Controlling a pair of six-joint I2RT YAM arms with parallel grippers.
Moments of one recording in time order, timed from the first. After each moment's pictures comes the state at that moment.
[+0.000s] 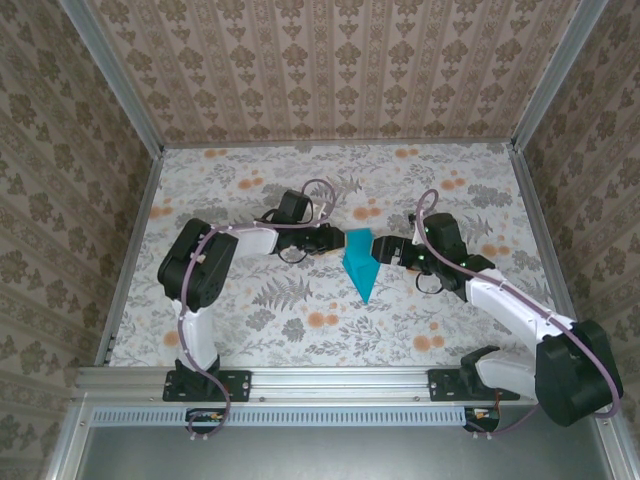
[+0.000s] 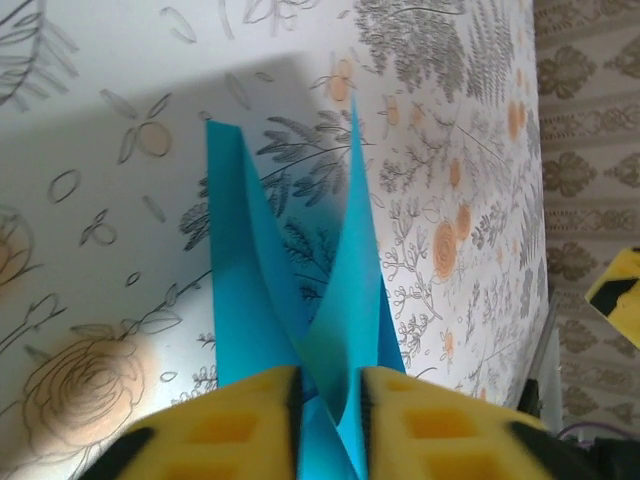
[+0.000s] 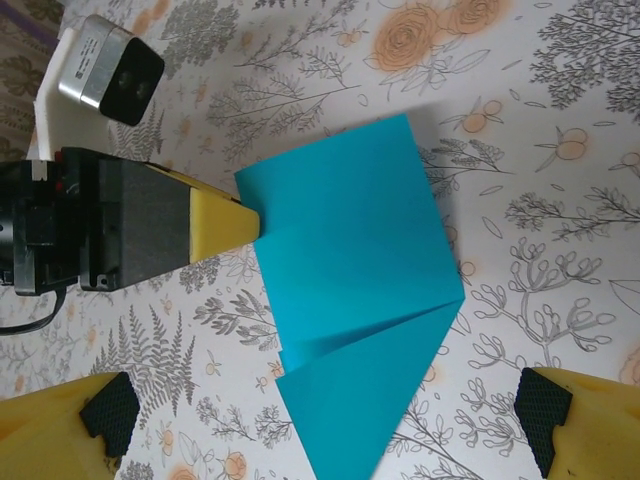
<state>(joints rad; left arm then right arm) -0.58 1.95 1.09 0.06 0.73 -0.63 0.34 1.18 0.63 -0.15 -0.29 0.54</state>
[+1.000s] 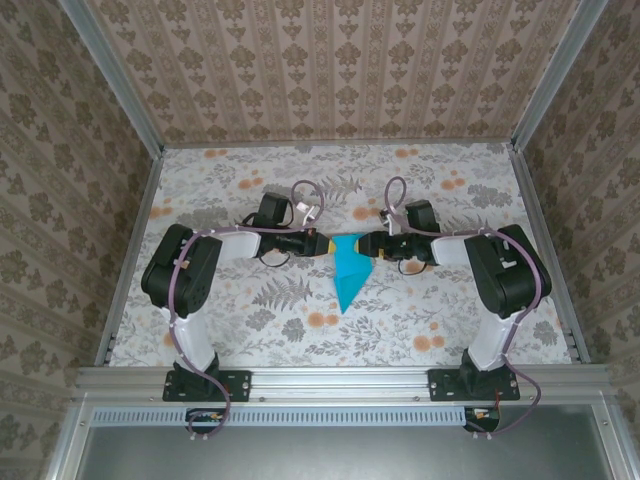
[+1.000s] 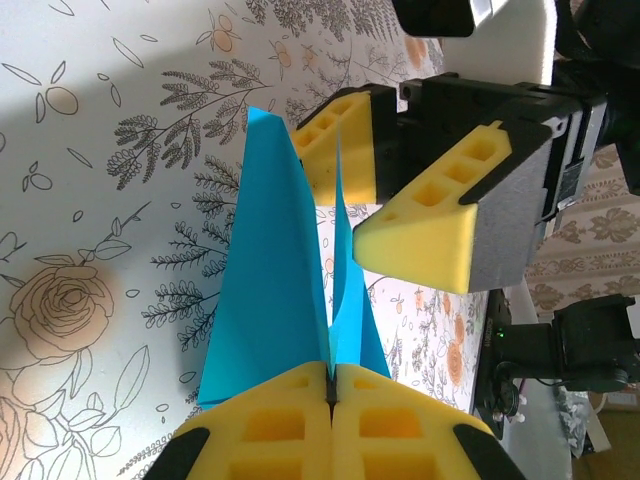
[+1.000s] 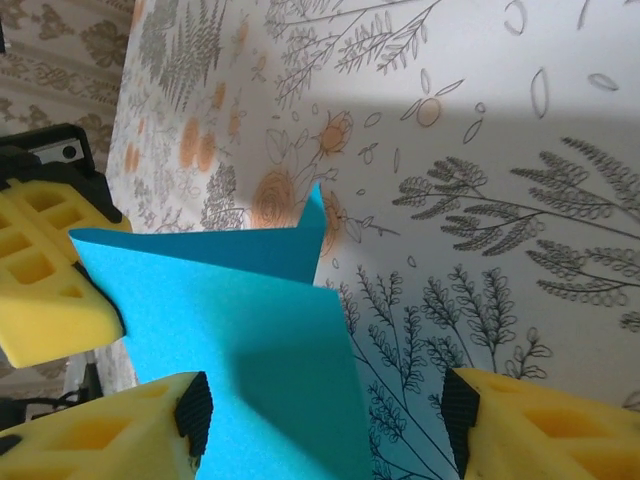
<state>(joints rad) -0.48 1.86 0.97 0.09 0.97 -0.38 0.25 1.82 0.80 0.21 -0.80 0.44</state>
